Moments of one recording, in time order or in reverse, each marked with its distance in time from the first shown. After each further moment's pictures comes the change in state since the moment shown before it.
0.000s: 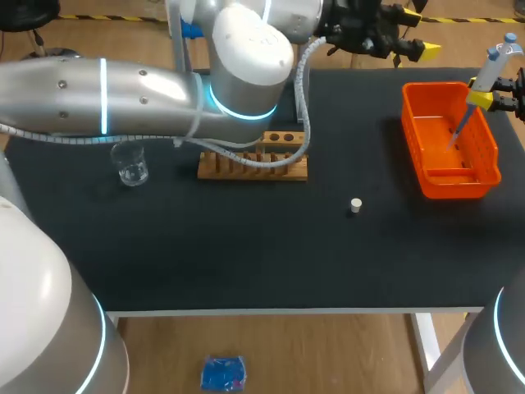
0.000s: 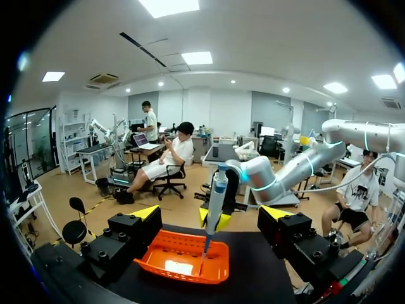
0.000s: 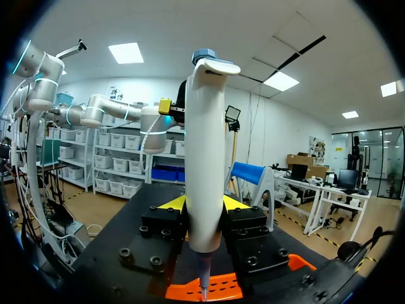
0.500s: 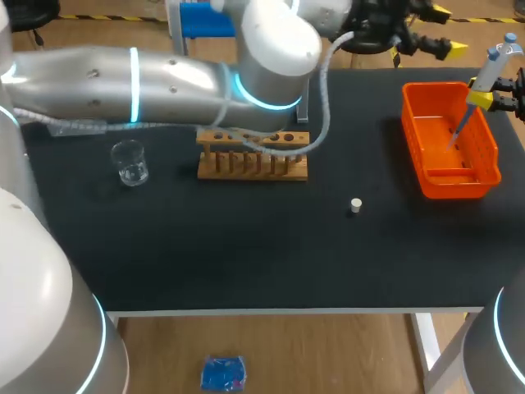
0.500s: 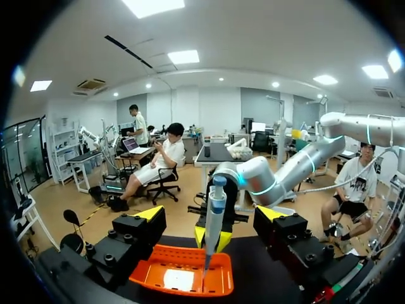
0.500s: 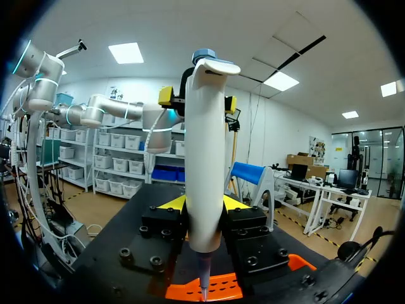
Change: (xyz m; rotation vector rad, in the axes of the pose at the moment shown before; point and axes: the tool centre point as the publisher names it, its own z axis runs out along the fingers) left arm 0.003 -0.018 0.051 -0.013 0.062 0.068; right arm 0.000 0.000 0.000 0.000 0.000 0.000
